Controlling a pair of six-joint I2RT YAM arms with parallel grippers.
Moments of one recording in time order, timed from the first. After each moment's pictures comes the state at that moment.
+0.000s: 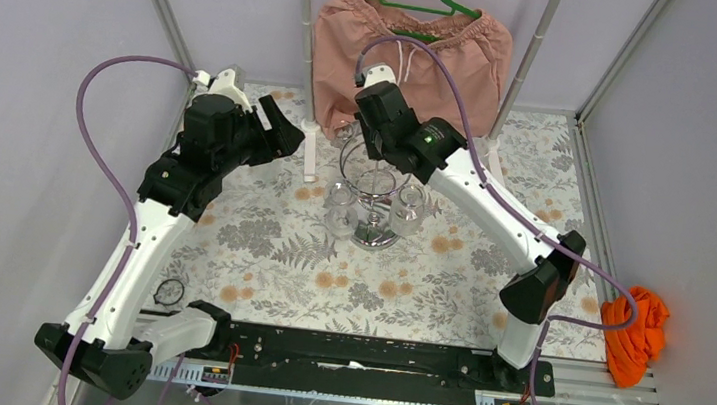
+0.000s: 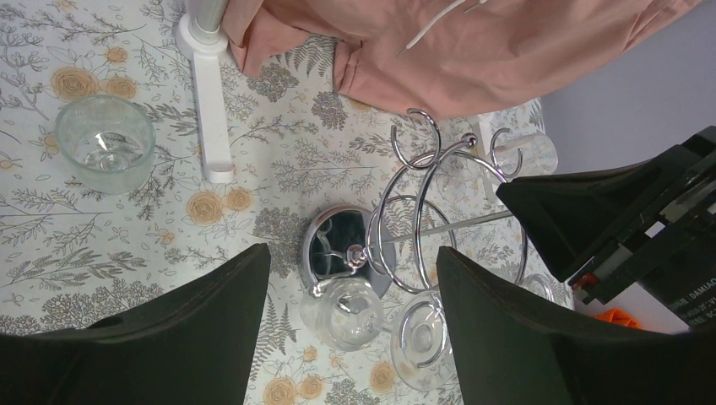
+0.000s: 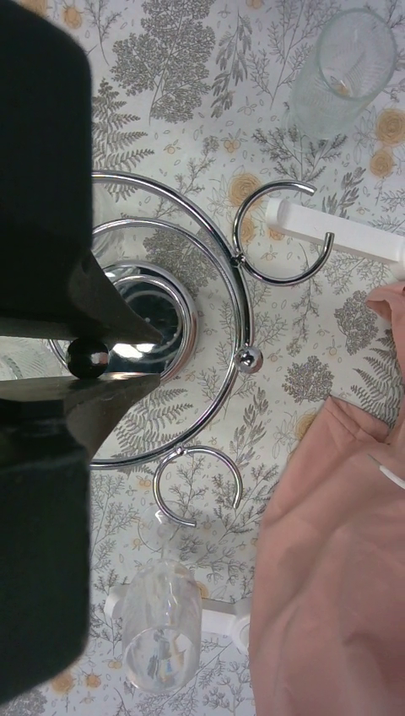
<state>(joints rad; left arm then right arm) -0.29 1.07 1.29 -0.61 0.03 -0.59 0.85 1.83 2.00 -0.87 0.45 0.19</state>
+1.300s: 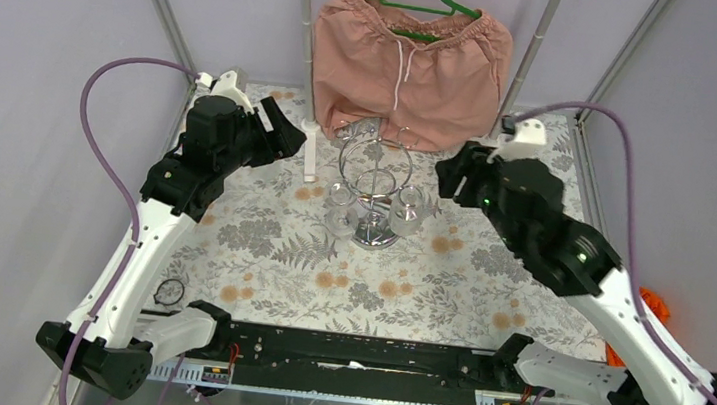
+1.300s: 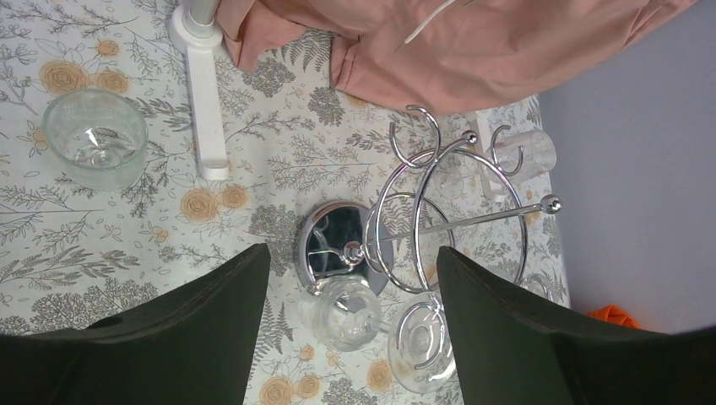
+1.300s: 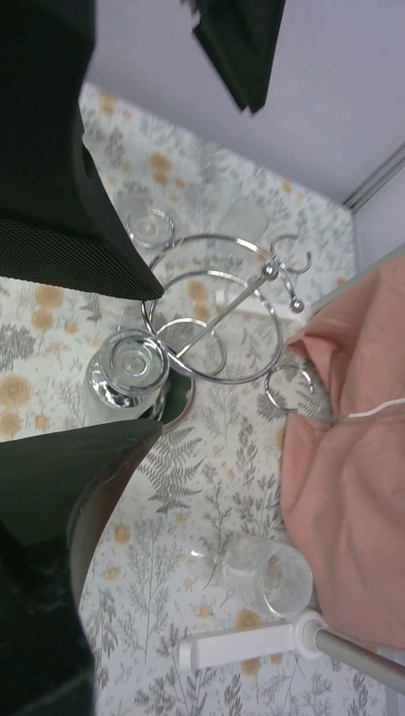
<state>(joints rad) -0.29 1.07 1.27 -0.60 0.04 -0.60 0.82 1.05 1.36 -0.65 0.46 0.46</state>
